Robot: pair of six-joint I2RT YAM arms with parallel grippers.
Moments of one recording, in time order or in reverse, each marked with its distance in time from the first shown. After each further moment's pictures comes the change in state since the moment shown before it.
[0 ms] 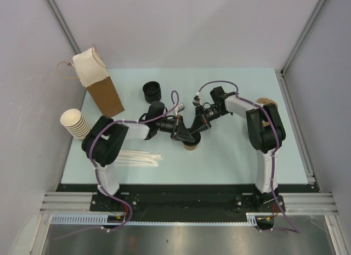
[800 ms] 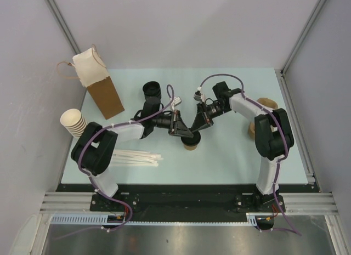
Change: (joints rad) left arm 0.012 -0.149 0.003 -0.082 -0.032 0.032; right arm 0.003 -0.147 -0.012 -0.068 0.039 -0.074
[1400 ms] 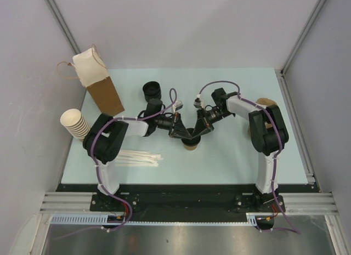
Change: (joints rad) left arm 0.028 0.191 0.042 0.062 0.111 -0.048; right arm -0.002 0.103 -0.018 -0.037 0.009 -0.050
